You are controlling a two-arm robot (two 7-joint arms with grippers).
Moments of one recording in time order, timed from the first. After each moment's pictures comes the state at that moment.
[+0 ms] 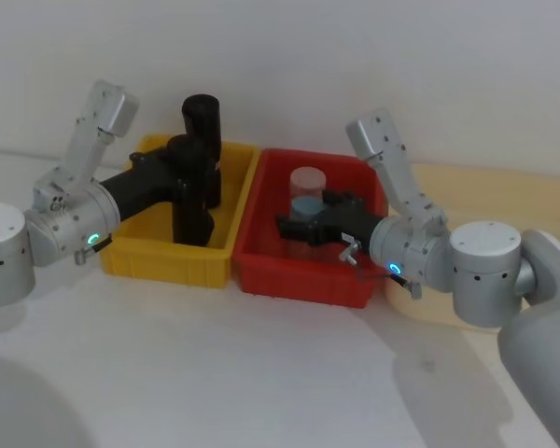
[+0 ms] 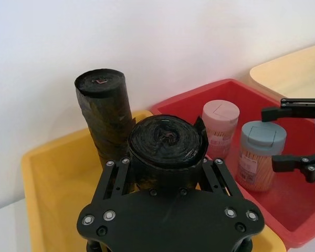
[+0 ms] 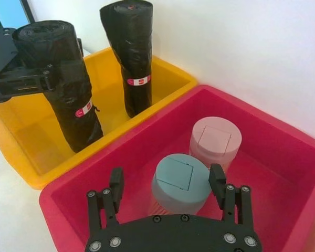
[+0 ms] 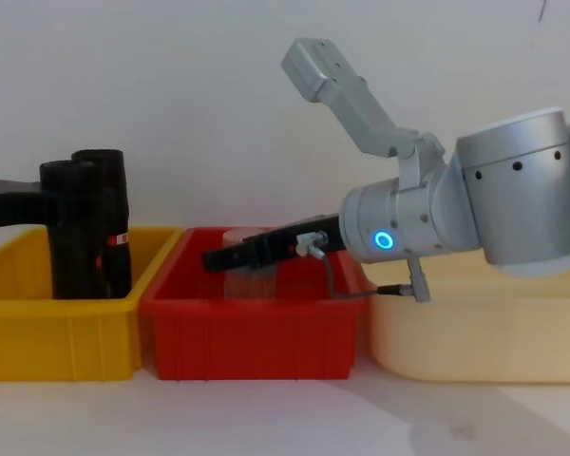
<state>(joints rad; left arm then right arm) -0.49 0.47 0.32 -1.27 -0.48 0.09 -0.44 0.76 0.08 -0.65 -0.98 0.31 0.30 0.38</state>
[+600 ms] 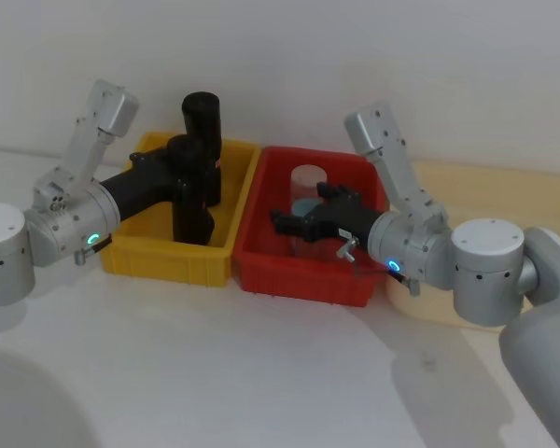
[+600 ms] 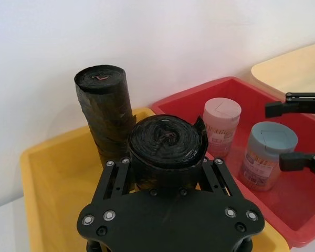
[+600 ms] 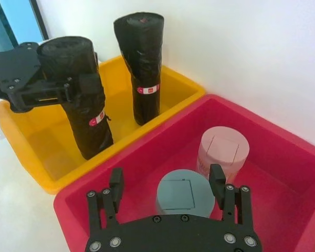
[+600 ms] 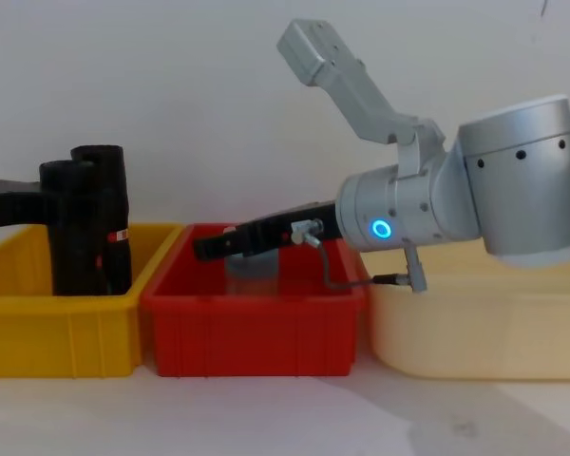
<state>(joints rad) -0.49 0.47 0.32 -1.27 -0.48 0.09 -0.44 0.74 0.08 -0.64 -1.03 0.30 0.30 0.39</state>
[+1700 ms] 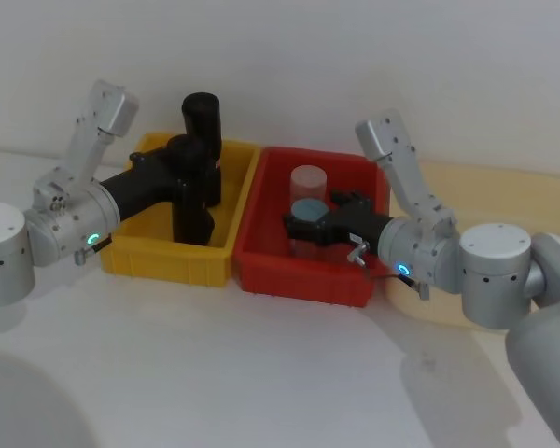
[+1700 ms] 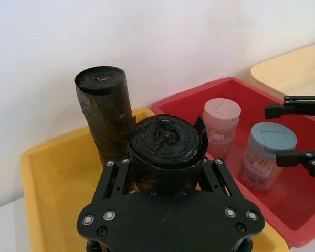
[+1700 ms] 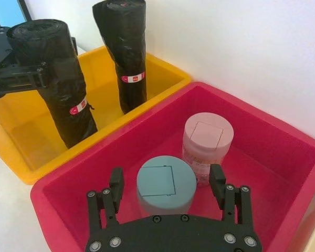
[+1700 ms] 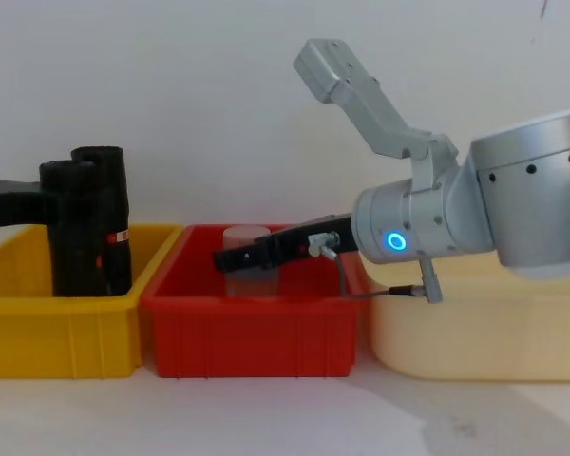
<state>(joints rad) -0.49 0.47 0.32 -1.27 -0.48 0.09 -0.44 0.75 0.08 -0.61 -0.99 0.27 0.29 0.40</state>
